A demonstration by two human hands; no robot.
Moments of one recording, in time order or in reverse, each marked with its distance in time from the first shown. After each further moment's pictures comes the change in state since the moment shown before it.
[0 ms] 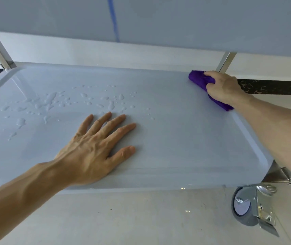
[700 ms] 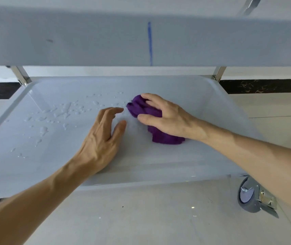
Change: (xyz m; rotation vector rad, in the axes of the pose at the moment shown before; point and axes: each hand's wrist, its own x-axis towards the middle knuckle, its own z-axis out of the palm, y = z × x) left_hand 0.007 0.001 -0.002 -0.627 0.427 -0.135; right_hand -0.127 -0.128 0.018 0.554 -0.373 -0.428
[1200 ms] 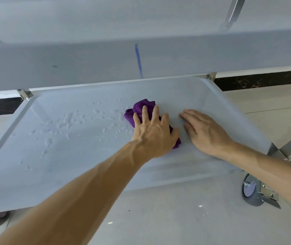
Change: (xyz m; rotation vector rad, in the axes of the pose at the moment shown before) left_hand 0.050 0.072 0.078 0.639 -0.364 0.057; right_hand -0.057 0.071 -0.016 -0.532 0.275 0.111
